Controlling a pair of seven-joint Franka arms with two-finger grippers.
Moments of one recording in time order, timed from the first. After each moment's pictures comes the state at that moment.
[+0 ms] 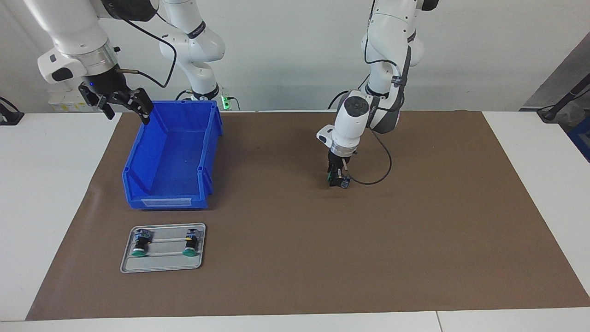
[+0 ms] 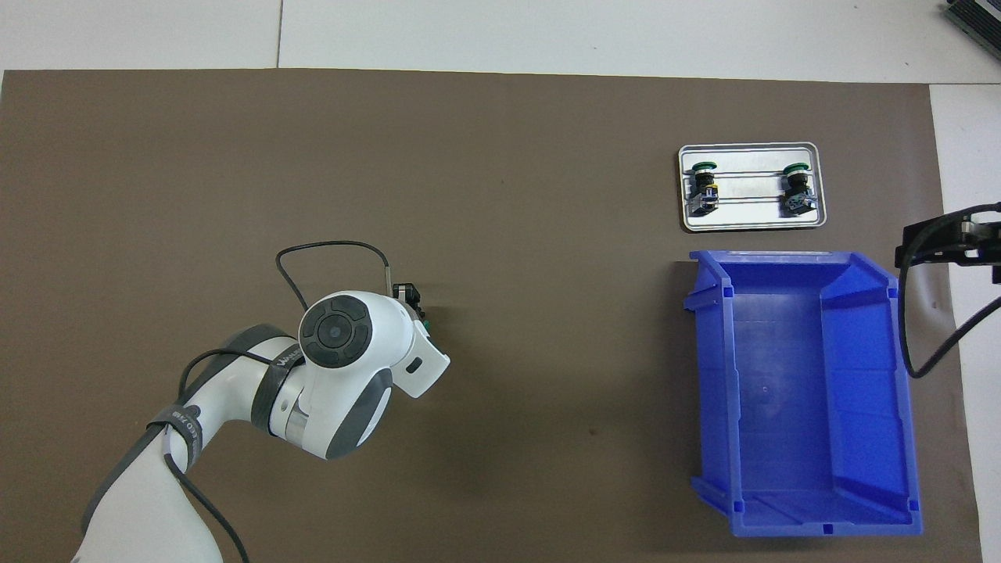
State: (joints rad) left arm -0.52 0.20 -0.06 -2.23 -0.08 2.54 1.10; right arm -0.02 -0.03 -0.02 -1.57 -0.04 1.52 0.15
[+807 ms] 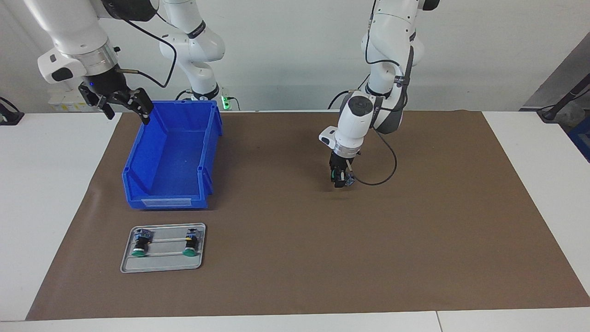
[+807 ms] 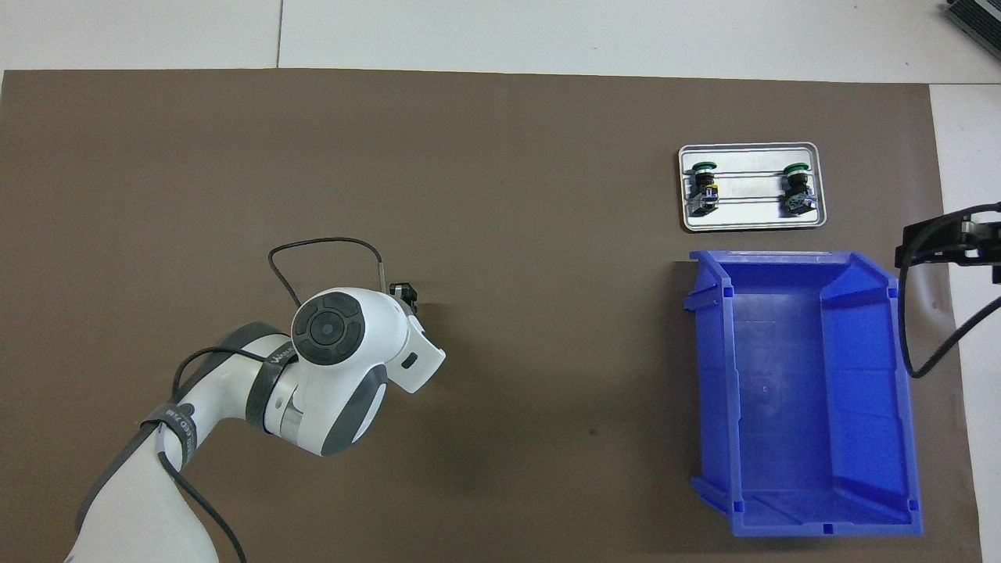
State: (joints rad) left arm -0.51 0.20 -0.04 -2.21 -0.08 2.55 1.05; right arm -0.02 -0.03 -0.02 -1.57 -0.04 1.52 0.15
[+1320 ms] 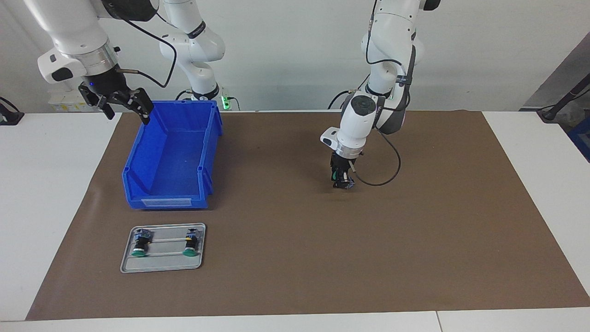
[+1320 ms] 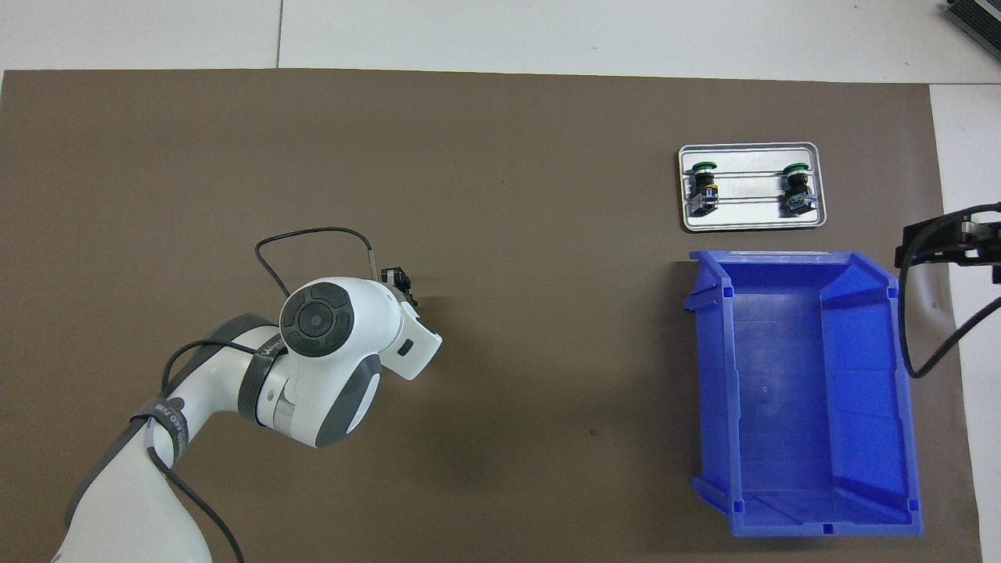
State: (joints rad) left arm -0.50 0.20 -0.04 -2.21 -0.08 2.55 1.05; right arm -0.02 -0.03 -0.02 -1.57 -0.04 1.52 0.15
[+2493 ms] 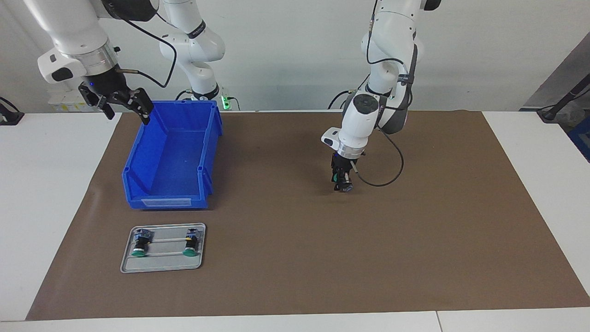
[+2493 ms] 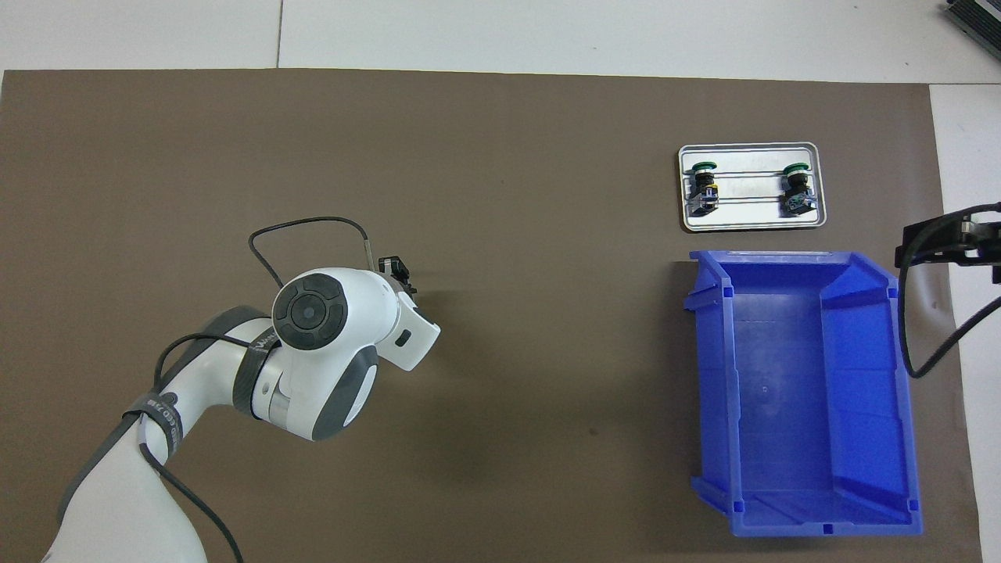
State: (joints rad) left arm -0.50 0.20 -0.03 -2.18 -0.08 2.55 1.05; right arm -0.02 -0.03 -0.02 -1.57 -0.04 1.52 0.15
